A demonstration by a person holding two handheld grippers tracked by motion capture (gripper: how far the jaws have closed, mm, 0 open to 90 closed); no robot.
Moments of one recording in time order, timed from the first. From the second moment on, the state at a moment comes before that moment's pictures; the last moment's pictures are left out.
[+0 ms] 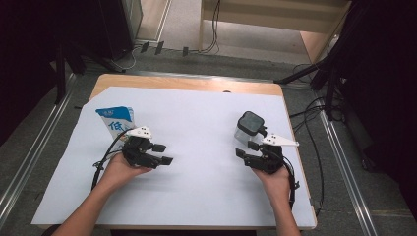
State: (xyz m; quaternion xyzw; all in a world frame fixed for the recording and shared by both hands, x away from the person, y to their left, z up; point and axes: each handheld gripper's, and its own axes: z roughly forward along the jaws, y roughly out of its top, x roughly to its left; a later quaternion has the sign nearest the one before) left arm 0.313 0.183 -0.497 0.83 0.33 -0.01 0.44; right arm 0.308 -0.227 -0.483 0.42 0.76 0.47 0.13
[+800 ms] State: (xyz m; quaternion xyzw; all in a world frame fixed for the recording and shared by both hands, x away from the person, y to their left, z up) left arm 0.311 0.183 -0.494 0.84 0.33 -0.02 0.44; right arm 0.317 -0.265 -0.467 0.47 0.72 0.47 0.19
